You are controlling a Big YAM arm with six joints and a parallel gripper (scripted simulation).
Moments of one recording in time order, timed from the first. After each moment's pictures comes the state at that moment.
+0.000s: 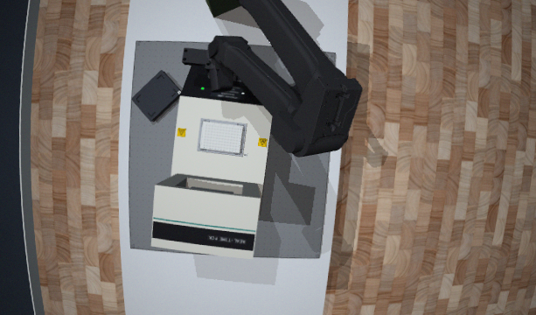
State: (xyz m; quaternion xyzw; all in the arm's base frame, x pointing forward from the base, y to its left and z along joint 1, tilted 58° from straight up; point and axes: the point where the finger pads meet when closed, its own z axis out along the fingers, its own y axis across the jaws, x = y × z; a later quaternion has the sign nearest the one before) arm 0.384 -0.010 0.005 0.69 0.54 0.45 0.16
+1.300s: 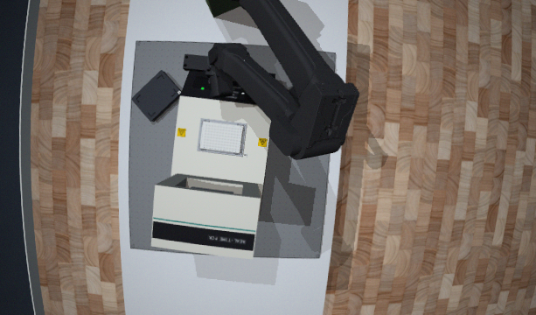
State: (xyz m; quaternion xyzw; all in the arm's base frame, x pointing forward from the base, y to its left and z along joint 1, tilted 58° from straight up) arm 0.406 -0.009 0.006 0.68 0.54 0.46 0.17
